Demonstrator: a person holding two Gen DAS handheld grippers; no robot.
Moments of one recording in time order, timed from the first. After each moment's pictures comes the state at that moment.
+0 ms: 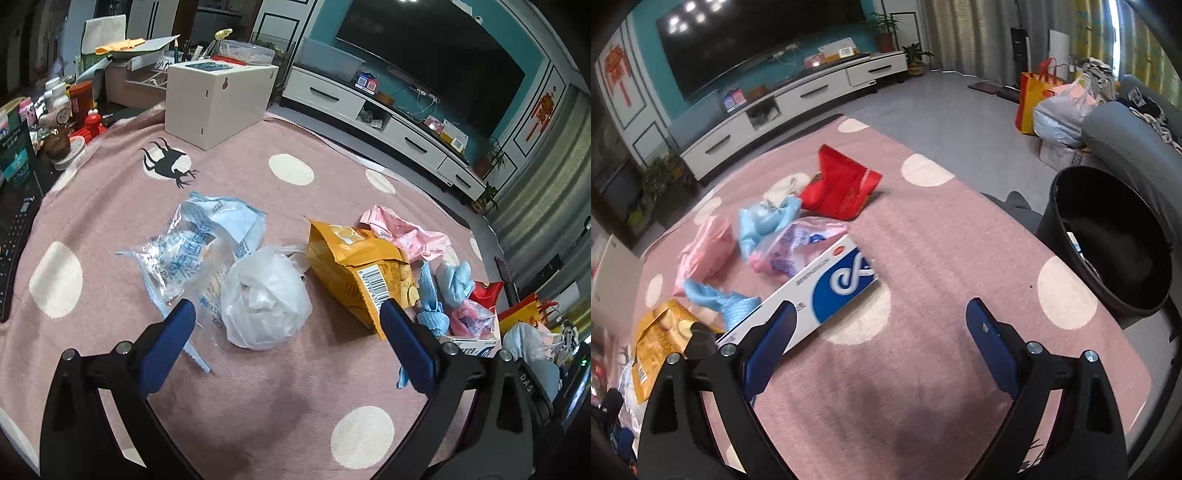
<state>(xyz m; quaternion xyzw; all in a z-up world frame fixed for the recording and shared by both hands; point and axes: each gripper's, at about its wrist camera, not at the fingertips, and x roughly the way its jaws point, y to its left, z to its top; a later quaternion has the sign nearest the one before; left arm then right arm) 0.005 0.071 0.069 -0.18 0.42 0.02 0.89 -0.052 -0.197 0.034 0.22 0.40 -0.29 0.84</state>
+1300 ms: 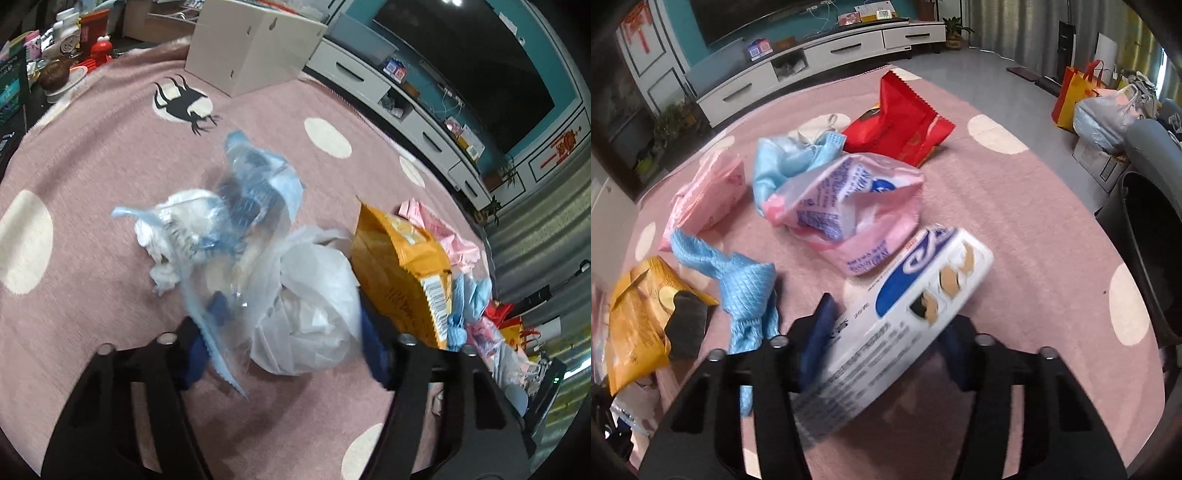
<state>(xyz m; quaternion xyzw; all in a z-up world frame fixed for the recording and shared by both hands) 0.032 0.100 0.021 -0.25 0.47 0.03 0.85 -0.006 -0.176 -0.004 0.19 0.48 -0.22 0.83</state>
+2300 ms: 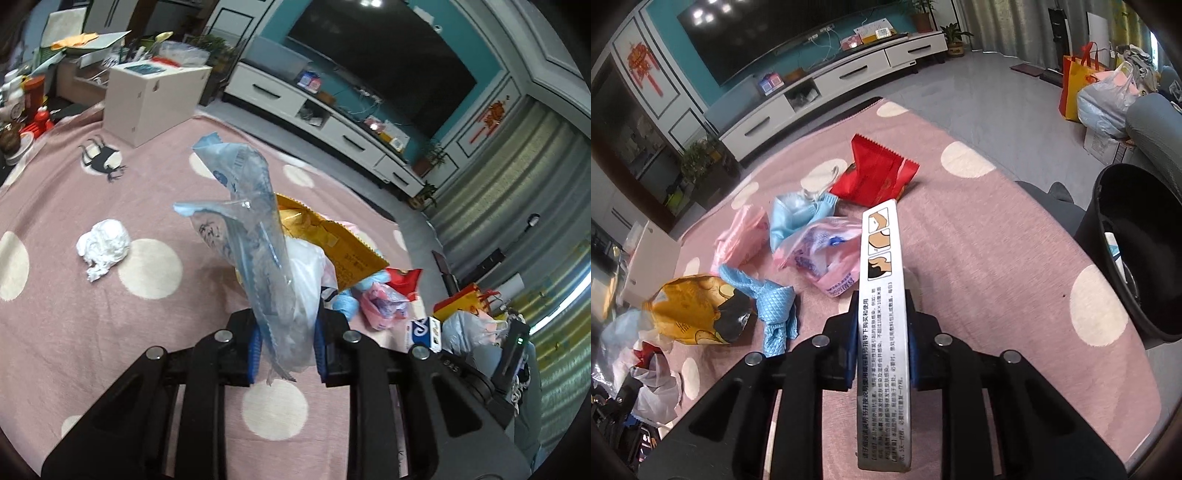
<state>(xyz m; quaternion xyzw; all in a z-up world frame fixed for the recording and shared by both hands) -0.020 0.033 0.101 -0.23 0.39 -0.11 0.88 -0.055 -0.209 0.042 0.26 0.42 -0.18 0.85</state>
